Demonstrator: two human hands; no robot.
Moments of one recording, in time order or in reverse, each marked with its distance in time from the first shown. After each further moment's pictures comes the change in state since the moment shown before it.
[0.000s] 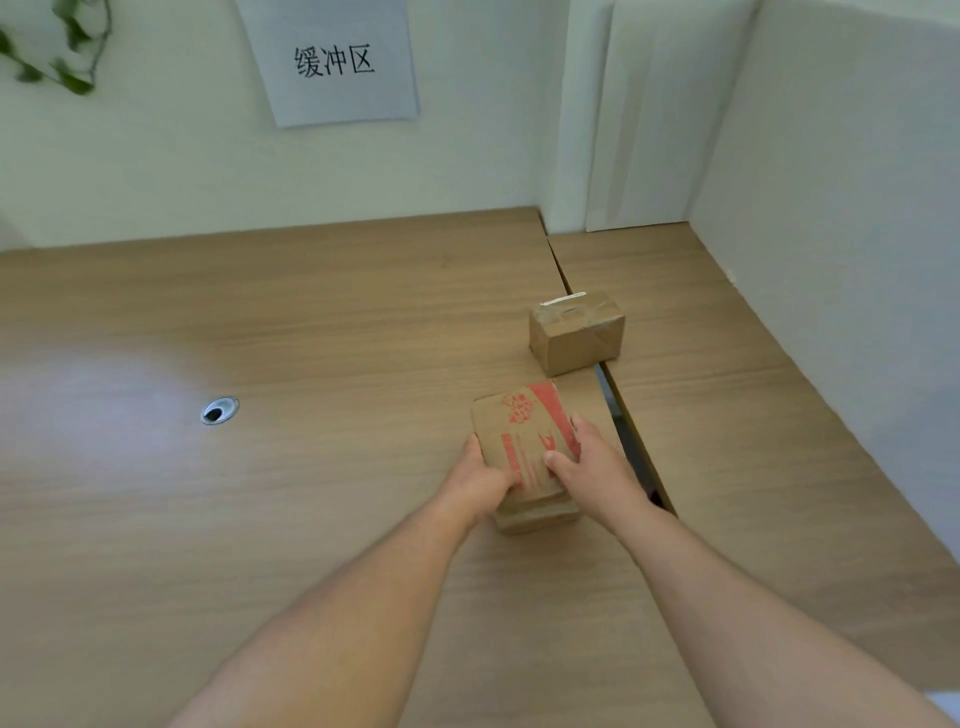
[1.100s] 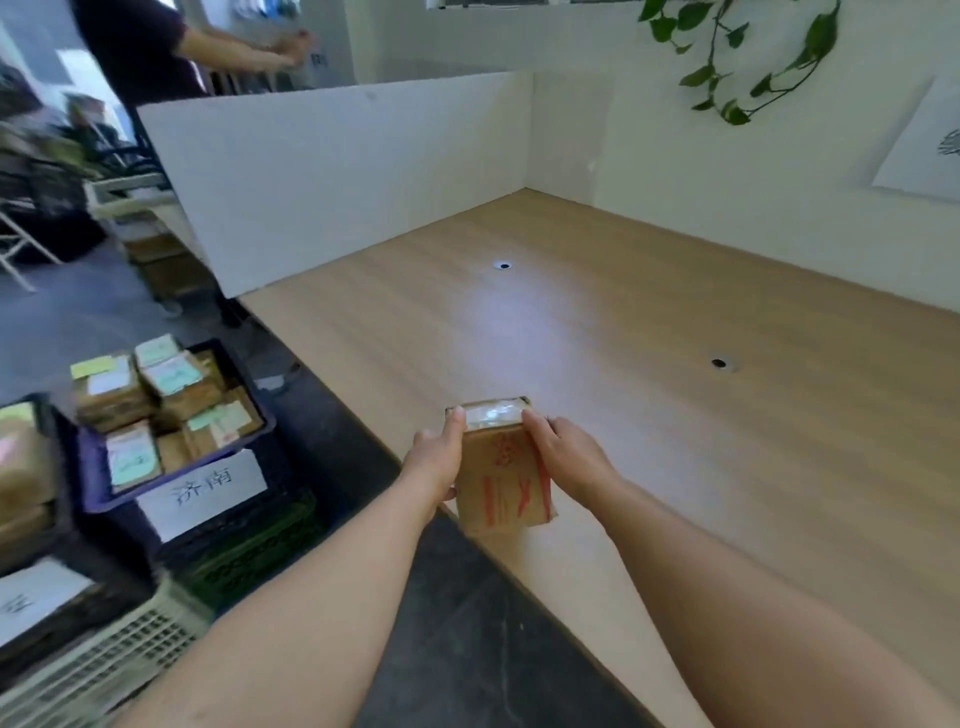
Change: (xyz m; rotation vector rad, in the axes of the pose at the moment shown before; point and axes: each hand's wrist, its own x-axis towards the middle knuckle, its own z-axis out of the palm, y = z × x) left_hand -0.387 -0.331 -0.372 -0.512 0.881 -0.179; right_hand -0.348 -0.271 0.378 -0.211 -0.592 -0.599
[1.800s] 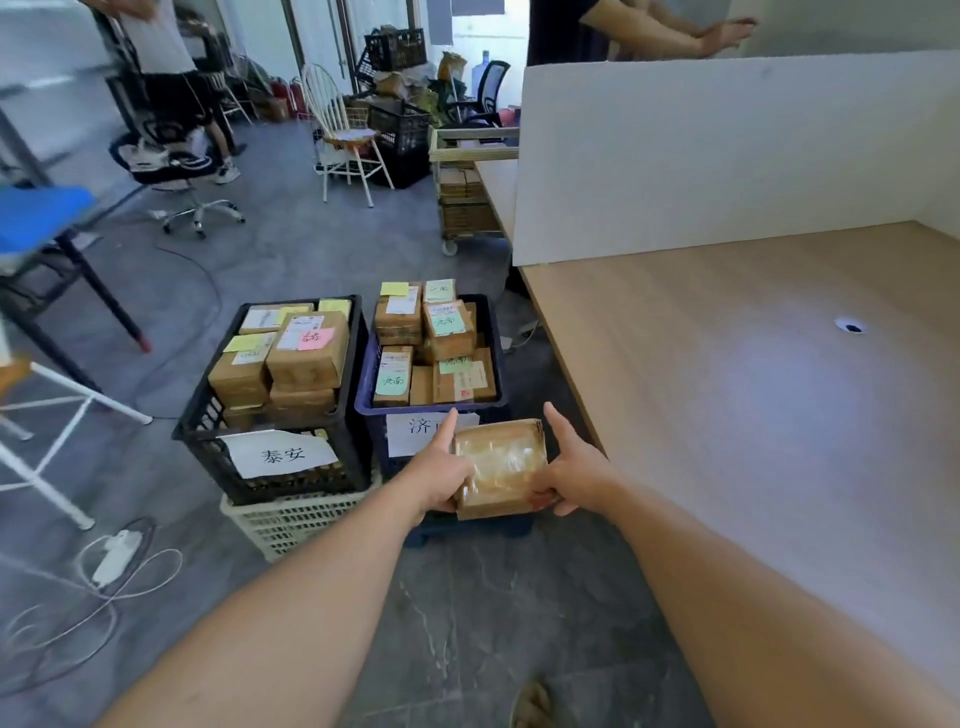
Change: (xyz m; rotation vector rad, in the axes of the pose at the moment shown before) left_hand 0.039 -0.071 -0.242 -0.115 0.303 -0.195; right_hand 0.091 -0.180 0.221 -0.192 -0.753 -0.241
